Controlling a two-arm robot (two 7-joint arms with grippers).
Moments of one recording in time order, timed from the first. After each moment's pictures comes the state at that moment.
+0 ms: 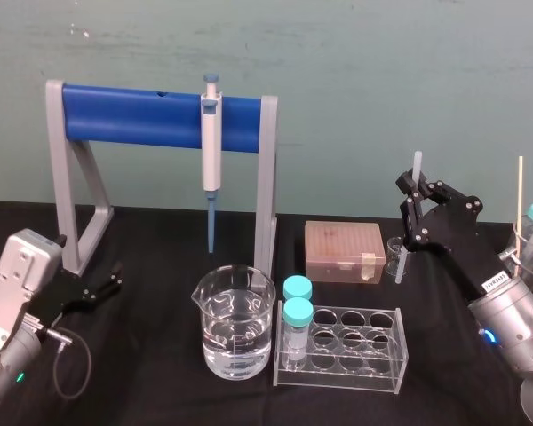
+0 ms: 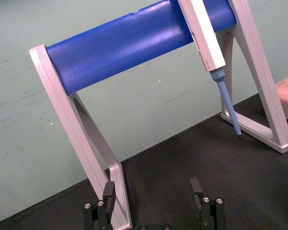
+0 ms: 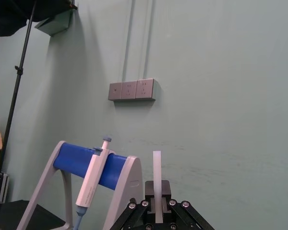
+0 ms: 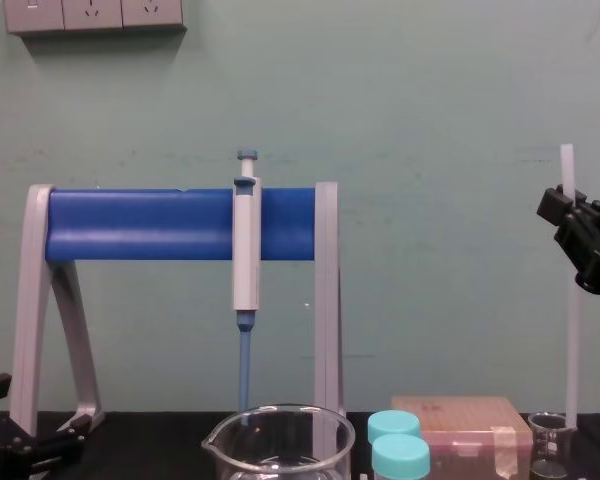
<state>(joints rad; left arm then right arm) -0.20 0.60 0.45 -1.41 -0.25 -0.12 0.03 0.21 0.29 -0.17 -1.36 0.36 -0.55 0.47</state>
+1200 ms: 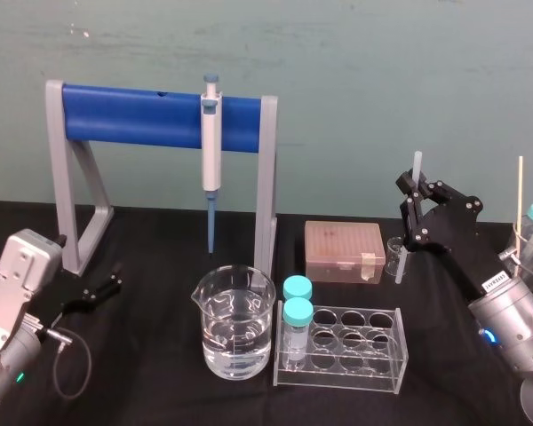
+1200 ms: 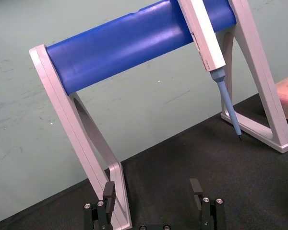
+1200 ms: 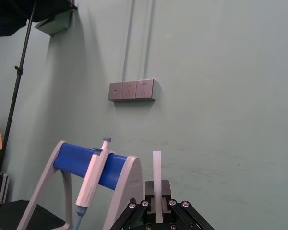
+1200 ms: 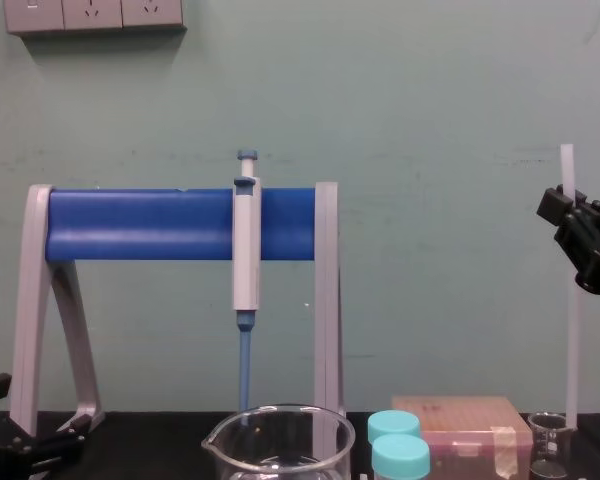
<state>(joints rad) -0.20 0.60 0.45 -1.41 -0.25 -0.12 0.03 0.21 0.29 -0.17 -1.36 0.36 -0.55 0.47</state>
